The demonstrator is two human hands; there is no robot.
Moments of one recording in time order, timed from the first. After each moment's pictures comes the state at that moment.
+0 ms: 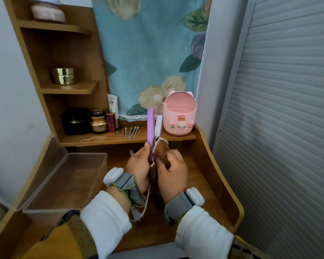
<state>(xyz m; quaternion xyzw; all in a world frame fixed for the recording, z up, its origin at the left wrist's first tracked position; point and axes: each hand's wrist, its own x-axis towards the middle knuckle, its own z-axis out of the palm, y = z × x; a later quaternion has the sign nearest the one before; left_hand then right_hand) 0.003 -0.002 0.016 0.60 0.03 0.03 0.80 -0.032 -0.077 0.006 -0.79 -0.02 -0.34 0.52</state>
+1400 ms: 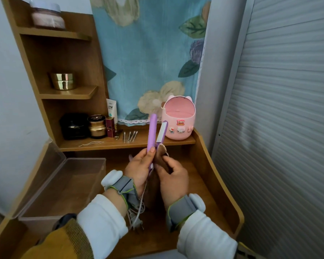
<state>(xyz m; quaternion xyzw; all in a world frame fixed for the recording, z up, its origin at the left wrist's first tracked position) 0.007 0.004 0.020 0.60 -0.07 -0.04 0.79 -0.028 -0.080 0.004 -0.73 0.05 -0.23 0.65</state>
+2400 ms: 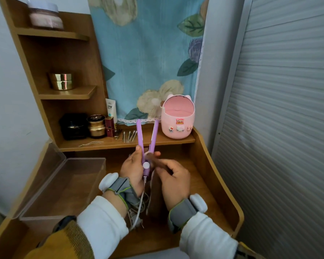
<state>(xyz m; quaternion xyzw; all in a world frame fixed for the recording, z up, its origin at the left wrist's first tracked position) 0.011 0.004 0.016 0.54 0.04 0.00 0.84 -0.040 -0.086 0.008 -0.75 0.00 -0.26 0.60</state>
